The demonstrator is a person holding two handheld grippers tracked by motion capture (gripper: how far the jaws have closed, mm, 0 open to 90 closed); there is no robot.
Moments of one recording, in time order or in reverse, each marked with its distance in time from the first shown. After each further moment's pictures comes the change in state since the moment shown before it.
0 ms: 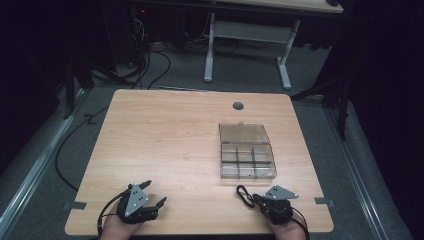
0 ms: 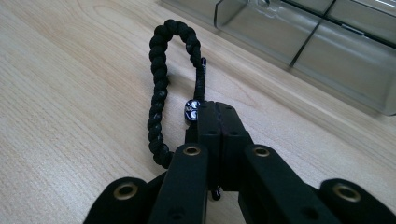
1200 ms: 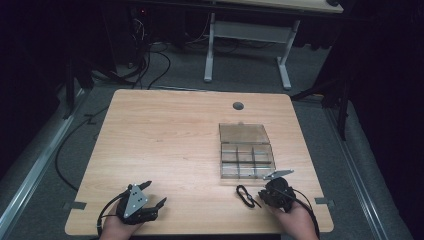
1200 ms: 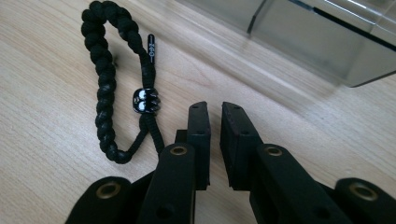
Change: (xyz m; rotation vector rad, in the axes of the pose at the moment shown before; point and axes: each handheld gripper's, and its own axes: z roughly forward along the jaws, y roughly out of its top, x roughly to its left) left arm -0.001 -0.001 -0.002 -0.014 -0.010 0.009; right arm -0.027 0.038 0.004 0.332 -0.002 0.119
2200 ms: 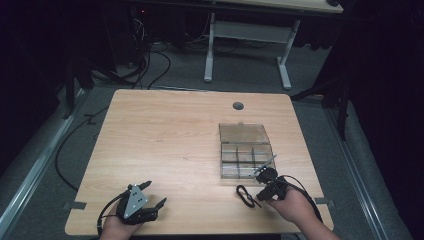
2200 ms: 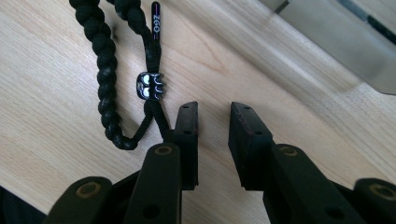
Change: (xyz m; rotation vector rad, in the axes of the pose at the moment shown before) left arm 0.000 0.000 0.000 -0.001 0.003 0.001; right arm 0.001 0.041 0.008 0.334 0.029 -0.065
